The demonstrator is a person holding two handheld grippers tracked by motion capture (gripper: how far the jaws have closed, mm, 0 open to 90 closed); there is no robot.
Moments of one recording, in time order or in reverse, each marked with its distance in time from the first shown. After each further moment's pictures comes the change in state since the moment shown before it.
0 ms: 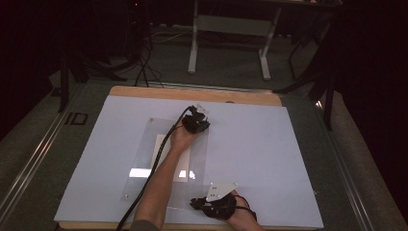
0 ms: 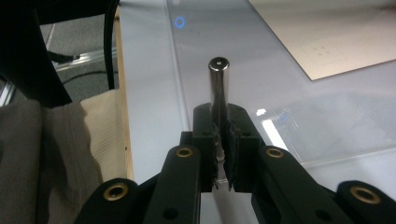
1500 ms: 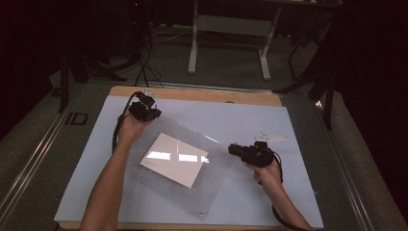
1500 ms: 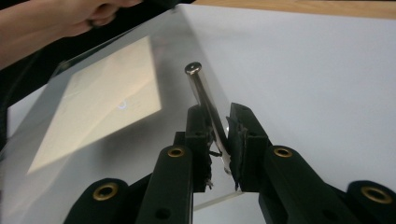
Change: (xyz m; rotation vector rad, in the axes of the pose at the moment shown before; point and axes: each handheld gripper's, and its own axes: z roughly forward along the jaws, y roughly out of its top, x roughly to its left) left arm 0.095 -0.039 -0.146 0.103 0.166 -0.130; right arm -0.139 0.011 -0.098 -0.251 -0.244 0.383
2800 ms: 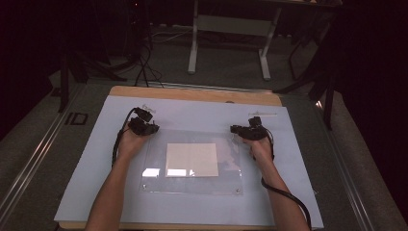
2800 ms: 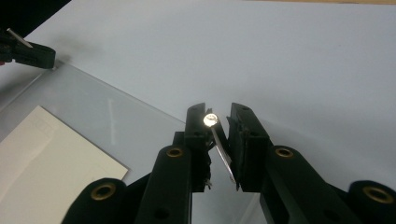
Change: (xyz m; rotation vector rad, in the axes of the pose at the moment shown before) left arm -0.005 -0.048 0.032 0.068 -0.030 -0.083; right arm -0.086 0.026 0.060 0.088 -0.196 0.139
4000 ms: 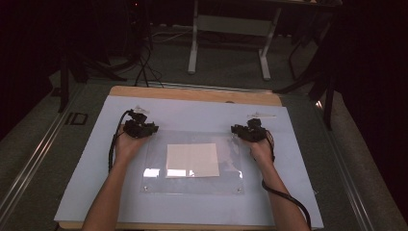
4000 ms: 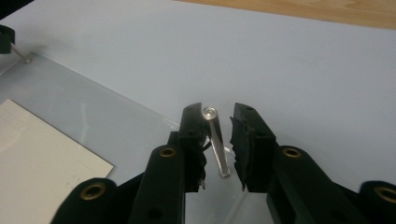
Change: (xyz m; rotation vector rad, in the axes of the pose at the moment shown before) left arm 0.001 -0.015 -0.019 -0.135 -0.049 -0.070; right arm 0.007 -0.003 -0.003 -0.024 -0.080 -0.090
